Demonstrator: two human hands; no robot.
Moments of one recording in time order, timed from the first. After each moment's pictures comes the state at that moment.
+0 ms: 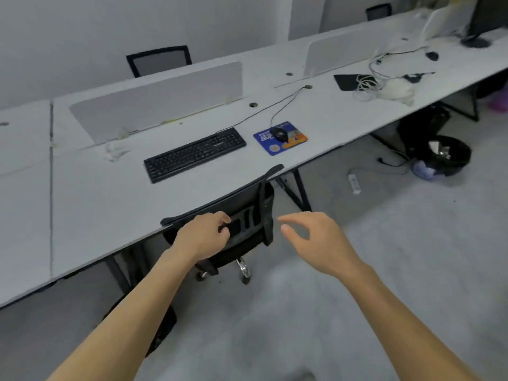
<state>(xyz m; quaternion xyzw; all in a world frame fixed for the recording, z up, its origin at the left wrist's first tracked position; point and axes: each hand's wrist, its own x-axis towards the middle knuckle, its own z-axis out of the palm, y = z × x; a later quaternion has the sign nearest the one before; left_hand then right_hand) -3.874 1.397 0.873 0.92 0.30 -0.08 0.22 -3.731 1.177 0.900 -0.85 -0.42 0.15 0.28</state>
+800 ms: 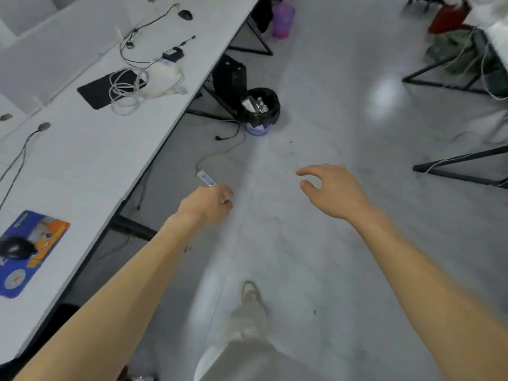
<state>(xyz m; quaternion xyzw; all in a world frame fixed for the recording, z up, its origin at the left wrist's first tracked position) -3.232 1.120 0.841 0.96 -0.01 -0.22 0.16 -3.236 0.846 0.866 -0.97 -0.04 0.07 0.23</state>
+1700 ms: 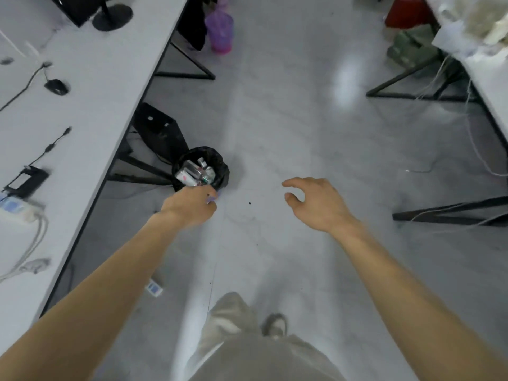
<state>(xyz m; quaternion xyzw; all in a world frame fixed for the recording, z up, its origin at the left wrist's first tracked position) -2.536 0.886 0.812 0.96 -0.07 -0.25 0.11 -2.614 0.608 0.849 -0.96 0.05 0.12 0.24</state>
